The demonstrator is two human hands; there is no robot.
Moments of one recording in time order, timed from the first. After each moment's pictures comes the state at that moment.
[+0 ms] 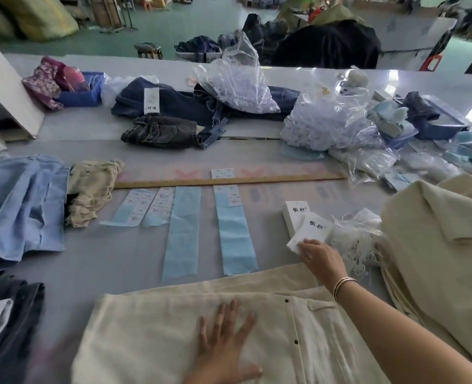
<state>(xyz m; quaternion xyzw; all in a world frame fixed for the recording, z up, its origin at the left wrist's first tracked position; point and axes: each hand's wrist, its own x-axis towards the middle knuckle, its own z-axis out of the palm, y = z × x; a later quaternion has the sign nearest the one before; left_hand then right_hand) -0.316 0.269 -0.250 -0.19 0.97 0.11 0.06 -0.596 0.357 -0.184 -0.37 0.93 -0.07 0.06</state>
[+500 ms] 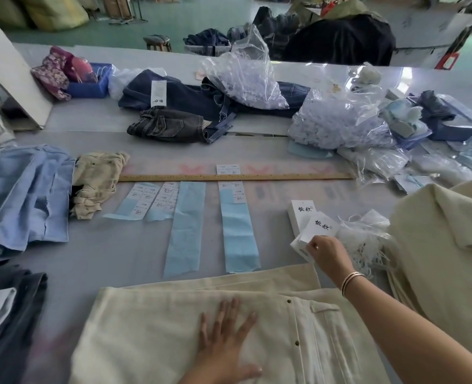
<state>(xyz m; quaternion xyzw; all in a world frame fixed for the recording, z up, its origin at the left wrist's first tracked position) -0.317 0.267 -0.234 -0.20 0.97 0.12 0.08 -0.607 0.344 -0.172 -0.32 0.94 -0.13 0.07</state>
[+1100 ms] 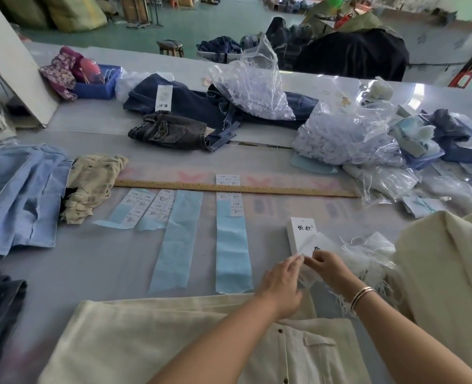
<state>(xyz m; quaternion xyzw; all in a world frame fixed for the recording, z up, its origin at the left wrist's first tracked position) -0.506 0.255 -0.178 -0.15 0.93 0.33 0.01 -0.654 0.335 -0.177 -0.28 0.89 -0.25 0.24</state>
